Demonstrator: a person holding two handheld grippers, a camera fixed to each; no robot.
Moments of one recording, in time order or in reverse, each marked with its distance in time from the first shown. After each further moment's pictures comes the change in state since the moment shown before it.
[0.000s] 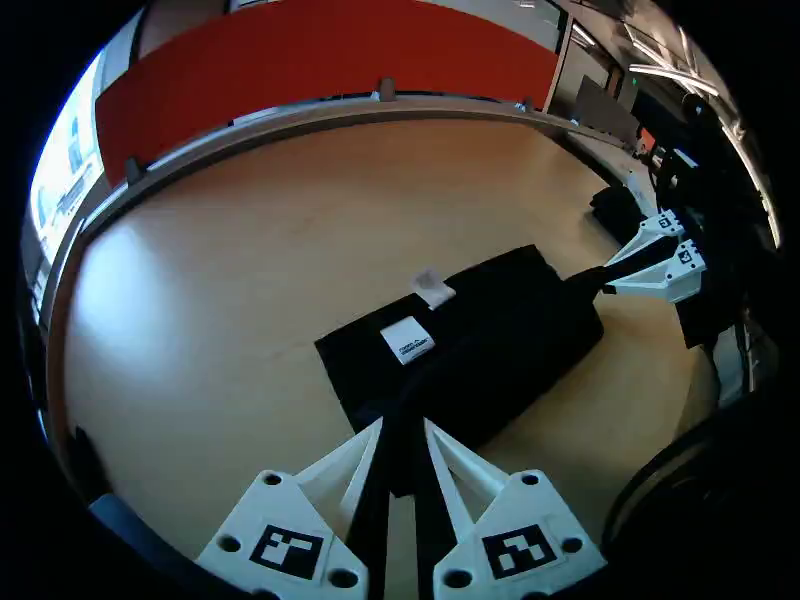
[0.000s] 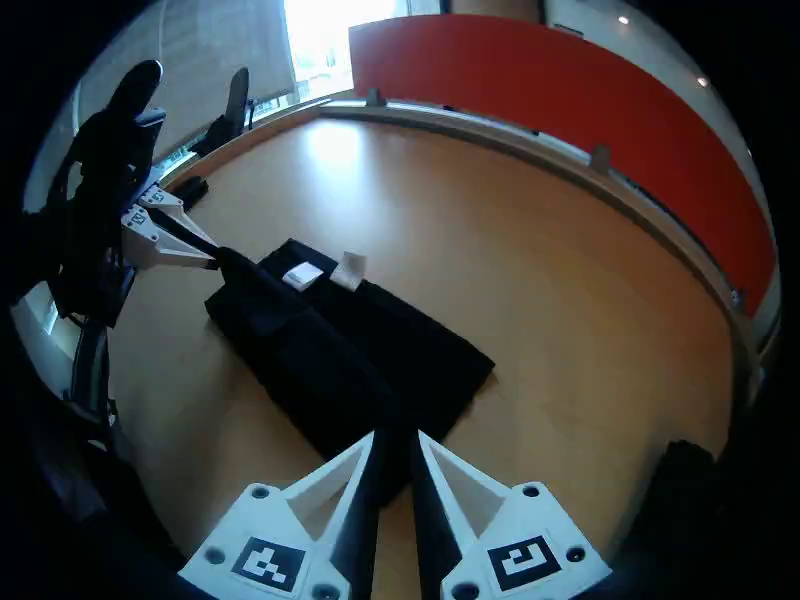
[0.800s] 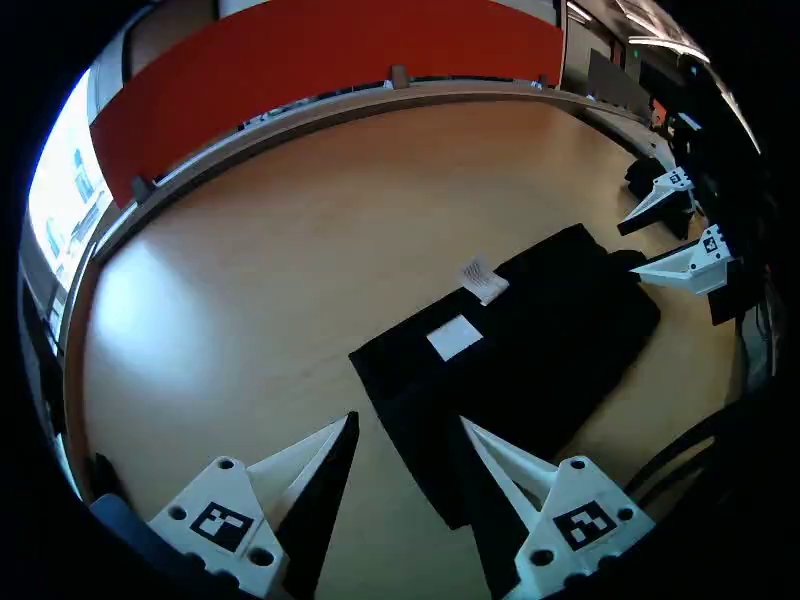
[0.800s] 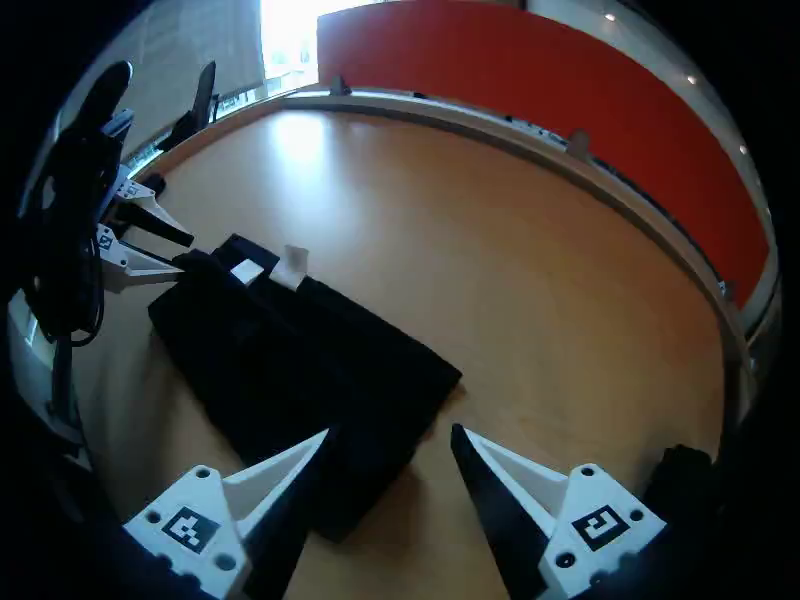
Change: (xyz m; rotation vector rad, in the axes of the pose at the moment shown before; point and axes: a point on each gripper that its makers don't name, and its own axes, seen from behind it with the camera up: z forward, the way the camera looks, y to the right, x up) left arm 0.001 -0.036 0.035 0.125 -0.017 0.080; right arm 0.001 0.036 0.035 -0.119 -0.014 0.017
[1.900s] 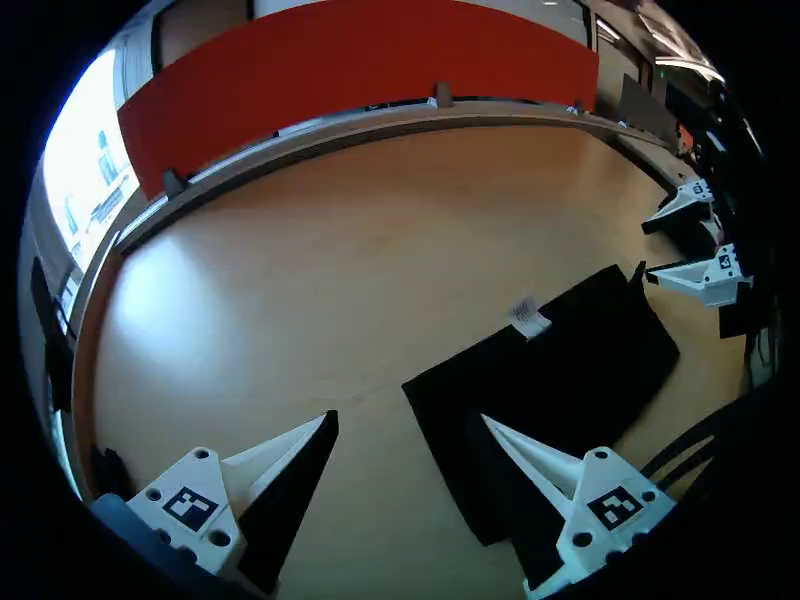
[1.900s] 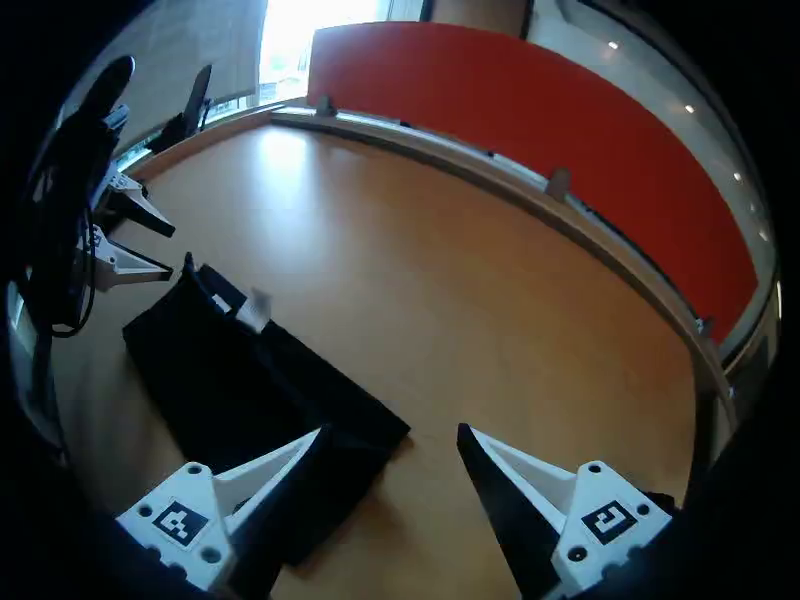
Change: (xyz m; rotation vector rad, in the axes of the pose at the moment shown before) left arm 0.023 -0.035 -0.006 0.078 0.043 -0.080; right arm 0.042 0.031 -0.004 -0.098 0.074 -0.057
